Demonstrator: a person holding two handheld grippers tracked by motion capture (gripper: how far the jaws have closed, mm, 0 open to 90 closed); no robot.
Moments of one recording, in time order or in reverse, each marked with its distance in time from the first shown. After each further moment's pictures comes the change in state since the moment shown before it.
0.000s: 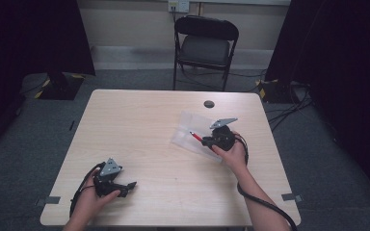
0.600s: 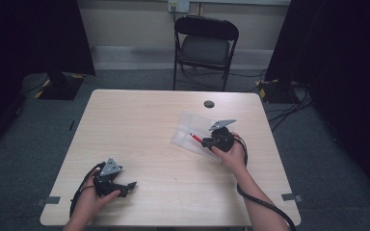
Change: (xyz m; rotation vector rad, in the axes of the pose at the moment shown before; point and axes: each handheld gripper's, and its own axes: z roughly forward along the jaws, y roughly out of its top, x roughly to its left) left arm 0.000 0.000 0.000 0.000 0.000 0.000; right arm -0.001 -0.005 0.007 0.012 -0.008 -0.019
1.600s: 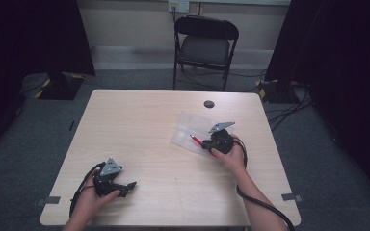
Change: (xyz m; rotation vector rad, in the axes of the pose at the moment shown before) left arm 0.000 0.000 0.000 0.000 0.000 0.000; right arm 0.000 -0.008 0.007 0.013 0.006 0.002
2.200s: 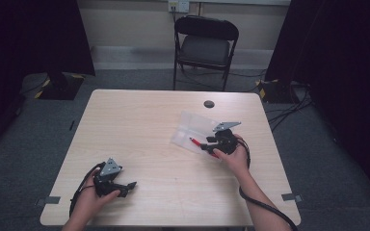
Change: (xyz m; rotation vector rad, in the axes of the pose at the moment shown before) left arm 0.000 0.000 0.000 0.001 -0.001 0.000; right arm -0.001 -0.002 -0.013 -0.079 0.025 0.044
